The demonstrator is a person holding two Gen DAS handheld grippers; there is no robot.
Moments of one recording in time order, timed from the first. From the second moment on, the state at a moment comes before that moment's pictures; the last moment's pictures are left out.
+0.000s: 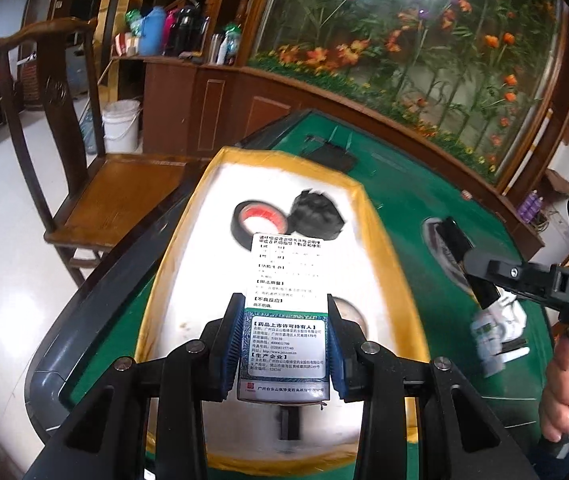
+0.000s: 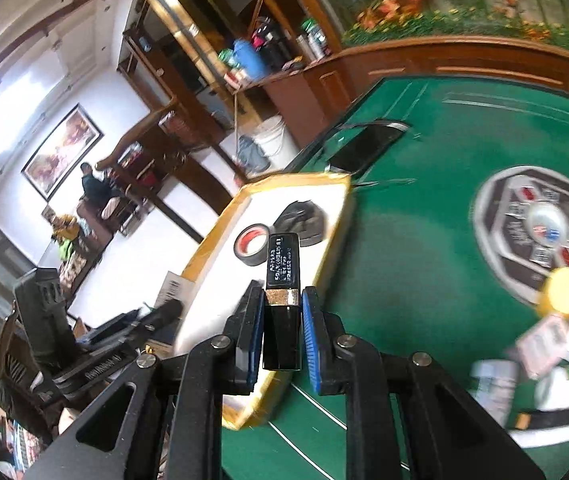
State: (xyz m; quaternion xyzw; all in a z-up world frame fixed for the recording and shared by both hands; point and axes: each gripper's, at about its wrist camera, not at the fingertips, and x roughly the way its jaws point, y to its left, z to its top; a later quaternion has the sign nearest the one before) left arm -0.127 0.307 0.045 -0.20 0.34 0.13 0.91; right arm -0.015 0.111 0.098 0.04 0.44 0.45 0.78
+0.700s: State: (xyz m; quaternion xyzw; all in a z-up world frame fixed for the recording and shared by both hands) left arm -0.103 0.328 0.019 -0.19 0.38 0.15 0.89; right arm -0.002 0.221 0.033 -0.06 0.47 0.40 0.79
